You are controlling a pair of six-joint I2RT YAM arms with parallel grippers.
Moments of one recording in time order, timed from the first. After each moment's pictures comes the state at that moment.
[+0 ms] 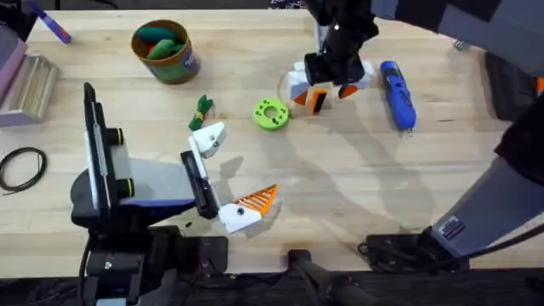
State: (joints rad) left arm 0.05 0.01 0.01 -0.13 1.22 0.10; right arm 0.48 1.94 1.62 -1.17 0.05 0.38
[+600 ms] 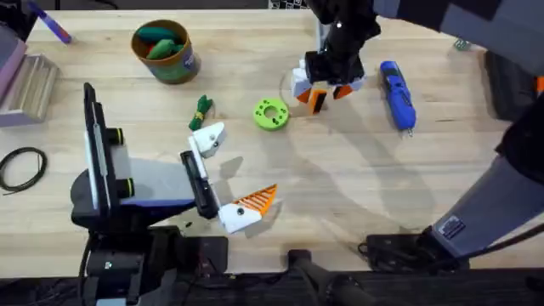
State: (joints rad) left arm 0.05 0.01 0.01 -0.13 1.22 0.10; right arm 0.47 1.94 1.62 -1.16 0.02 0.40
